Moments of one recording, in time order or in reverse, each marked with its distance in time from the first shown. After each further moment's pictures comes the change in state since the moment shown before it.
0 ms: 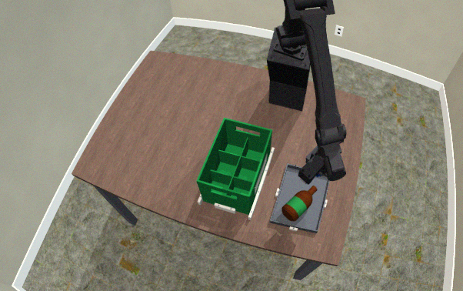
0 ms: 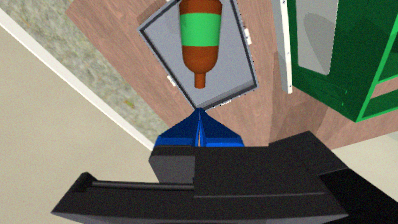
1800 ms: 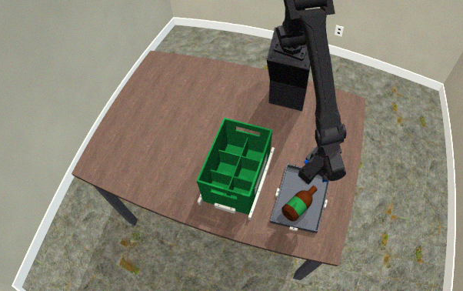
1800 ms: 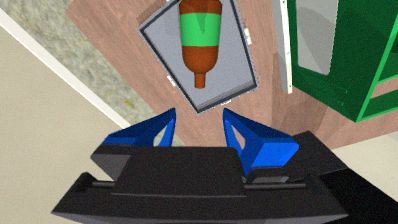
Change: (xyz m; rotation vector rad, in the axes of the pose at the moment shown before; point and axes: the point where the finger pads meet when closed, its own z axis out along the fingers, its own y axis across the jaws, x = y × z) arm 0.000 0.000 0.000 0.000 0.000 0.000
